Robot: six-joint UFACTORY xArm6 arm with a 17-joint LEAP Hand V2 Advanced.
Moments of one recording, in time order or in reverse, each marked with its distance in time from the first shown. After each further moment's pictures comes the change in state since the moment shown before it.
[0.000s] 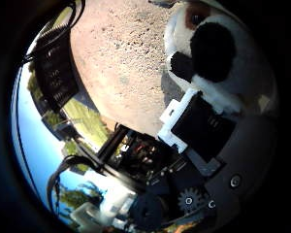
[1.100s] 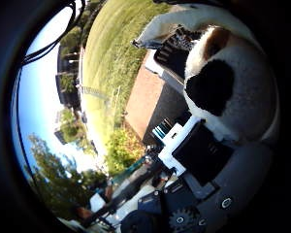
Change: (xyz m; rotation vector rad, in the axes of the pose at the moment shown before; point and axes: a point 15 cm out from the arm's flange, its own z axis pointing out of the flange) arm -0.399 0.149 -0.335 0.423 -0.070 -0.490
